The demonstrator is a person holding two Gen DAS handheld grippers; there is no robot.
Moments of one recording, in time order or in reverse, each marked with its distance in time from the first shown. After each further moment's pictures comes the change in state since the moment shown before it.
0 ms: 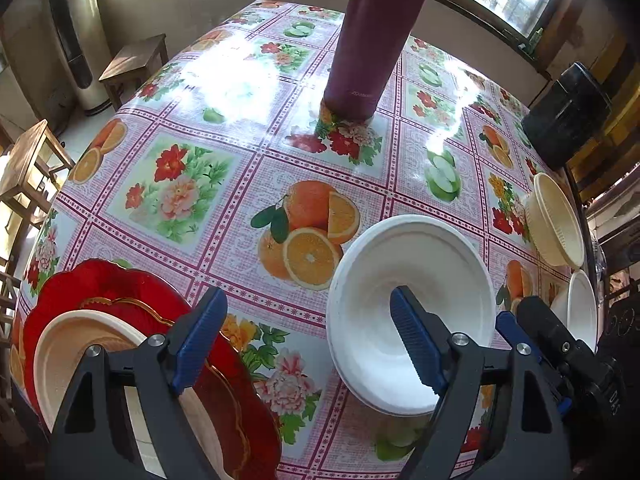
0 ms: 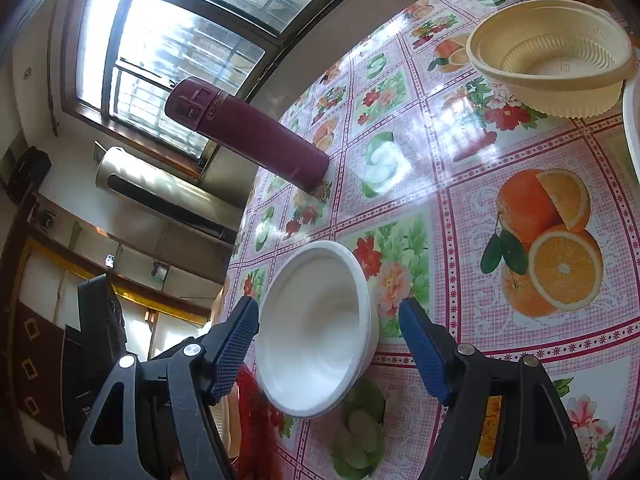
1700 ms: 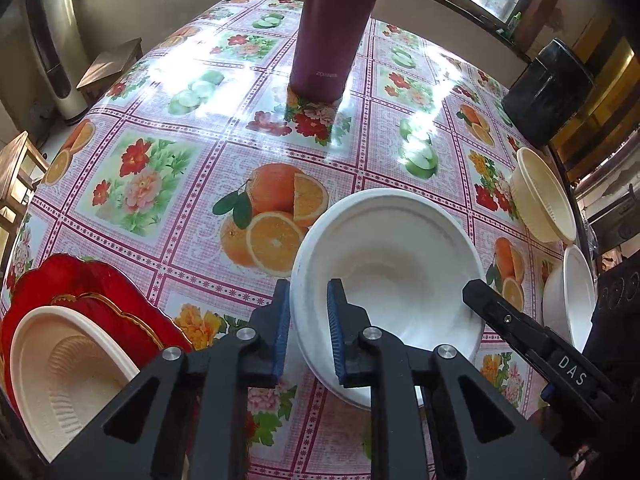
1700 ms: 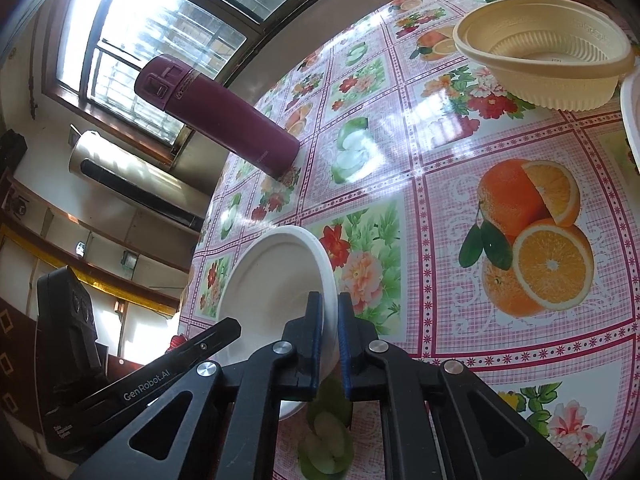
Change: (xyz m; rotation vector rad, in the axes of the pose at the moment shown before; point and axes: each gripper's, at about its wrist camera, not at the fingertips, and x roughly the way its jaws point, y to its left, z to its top) left arm 0.008 -0.015 -0.010 0.063 0.005 -0.049; right arm 0.016 -0.004 0.000 -0.037 0.031 -0.120
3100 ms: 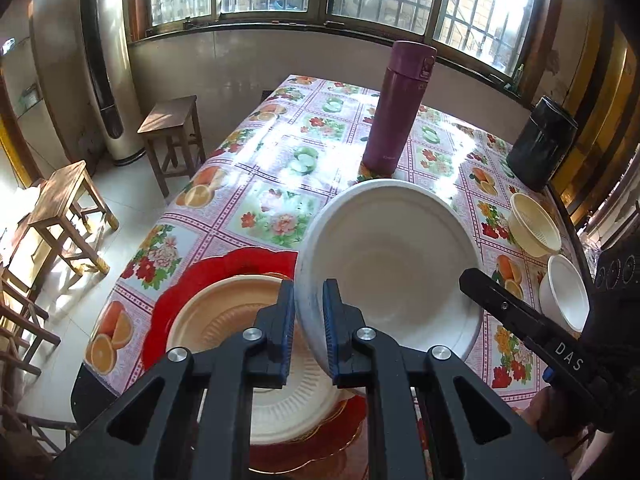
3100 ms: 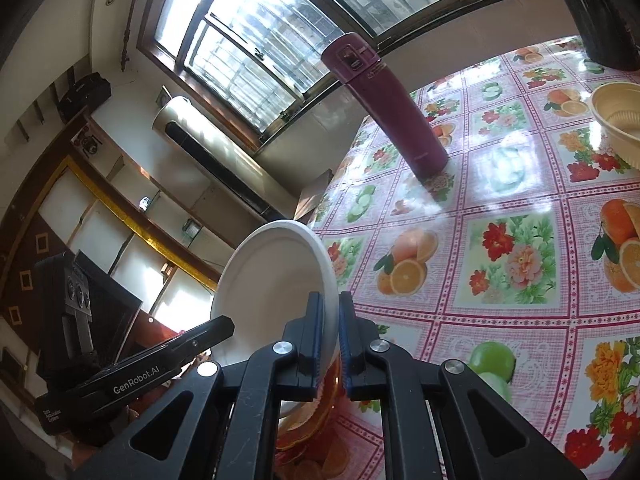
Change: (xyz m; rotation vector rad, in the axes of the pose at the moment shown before) left arm -0.131 0.073 -0.053 -0.027 -0.265 0.111; right arm -0.026 0.113 -0.055 -0.252 -0.075 0.239
